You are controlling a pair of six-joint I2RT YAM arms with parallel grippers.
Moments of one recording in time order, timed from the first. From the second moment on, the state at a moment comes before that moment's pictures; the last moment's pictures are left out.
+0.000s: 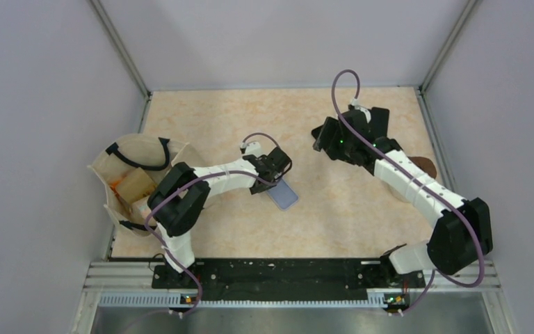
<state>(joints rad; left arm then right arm) -0.79 1.83 1.16 -0.58 -0.52 -1.13 0.46 1.37 1.11 -0.46 0.15 0.72</state>
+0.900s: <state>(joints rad) -0.66 1.78 1.08 -0.37 -0.21 -0.39 0.37 1.64 1.28 -0.50 0.14 0.59</state>
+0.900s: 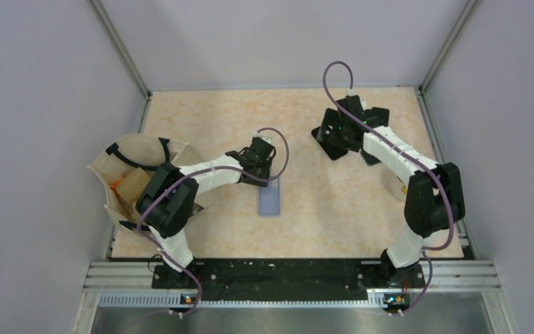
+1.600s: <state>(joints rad) -0.58 1.51 1.10 -0.46 -0.17 -0.51 0.10 1.86 1.37 -0.53 0.30 0.77</state>
